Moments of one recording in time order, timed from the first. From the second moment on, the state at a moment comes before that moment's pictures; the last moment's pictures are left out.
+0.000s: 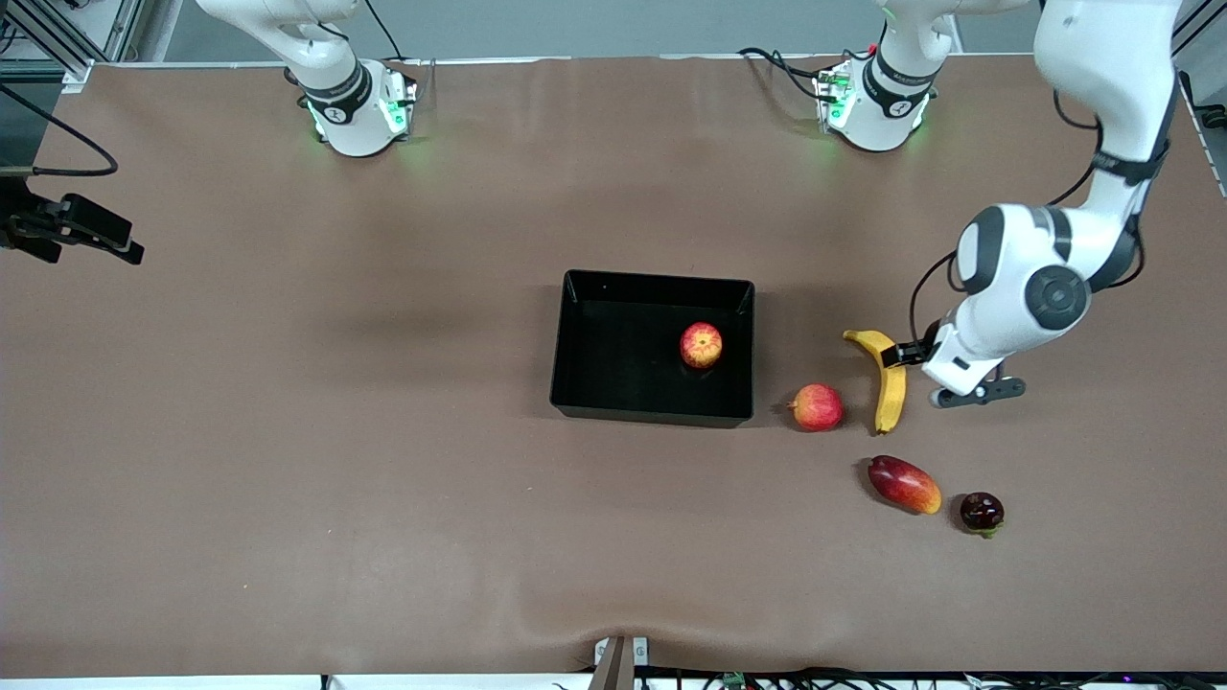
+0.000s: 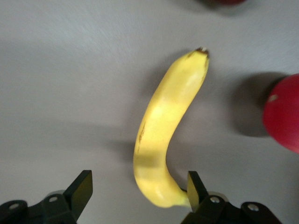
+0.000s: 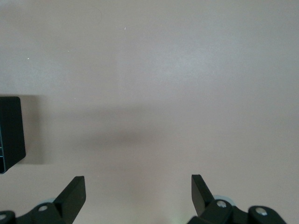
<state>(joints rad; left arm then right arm) -0.02 0.36 -0.07 -2.12 0.02 2.33 -0.26 -0.02 0.01 -0.04 -1.53 0.04 1.50 0.00</state>
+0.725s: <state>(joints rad) -0.02 0.40 -0.08 -2.08 0.02 2.27 -0.25 -0.02 0.01 -0.04 -1.53 0.04 1.48 0.00</state>
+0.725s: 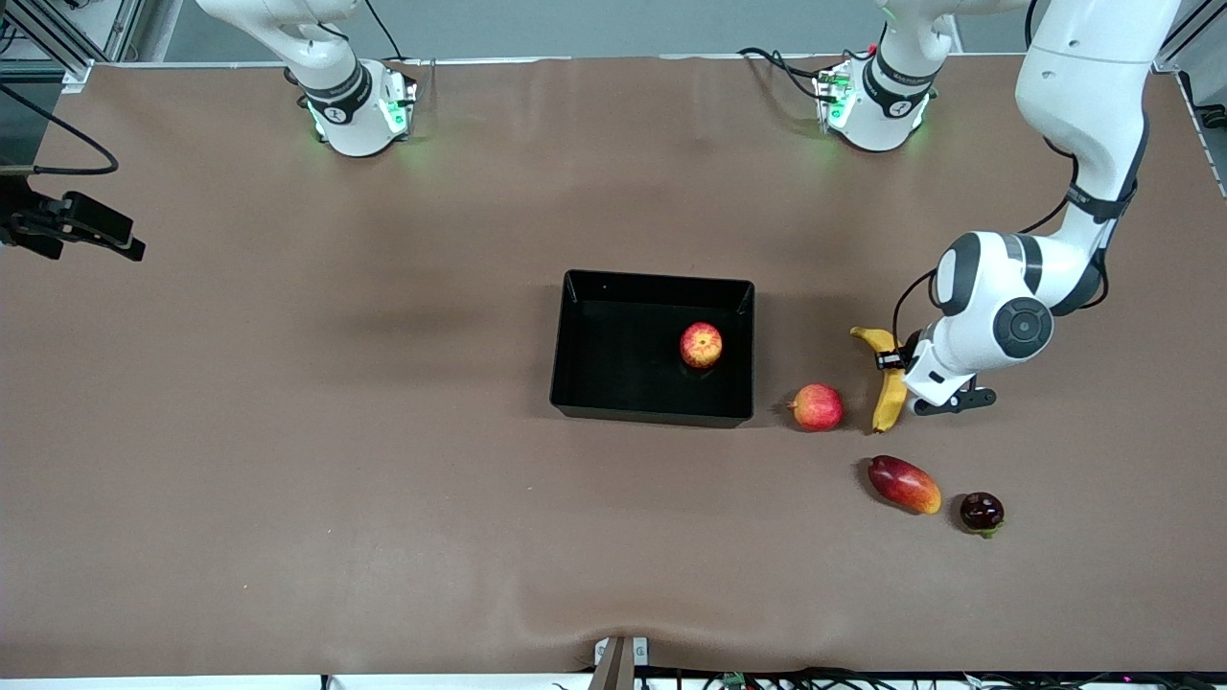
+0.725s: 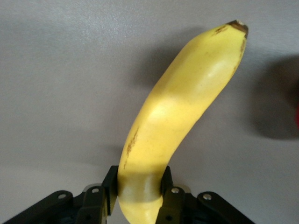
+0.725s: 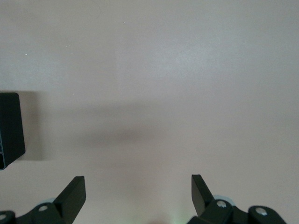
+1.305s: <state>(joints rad) -0.03 0.12 -0.28 -1.97 0.02 1.88 -0.50 -0.02 0.01 -0.04 -1.53 0.04 1.48 0.00</state>
